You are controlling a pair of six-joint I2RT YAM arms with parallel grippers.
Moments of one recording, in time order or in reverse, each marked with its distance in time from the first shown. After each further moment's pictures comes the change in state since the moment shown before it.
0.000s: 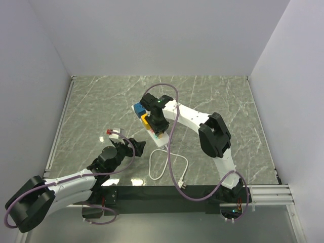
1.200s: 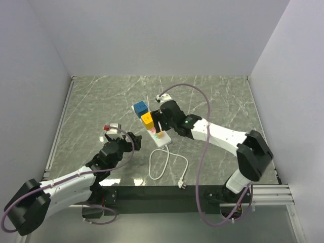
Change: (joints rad) left arm 0.018 -0.023 0.074 -0.156 -0.118 -0.004; right arm 0.010 -0.502 -0.642 0.729 0.131 0.061
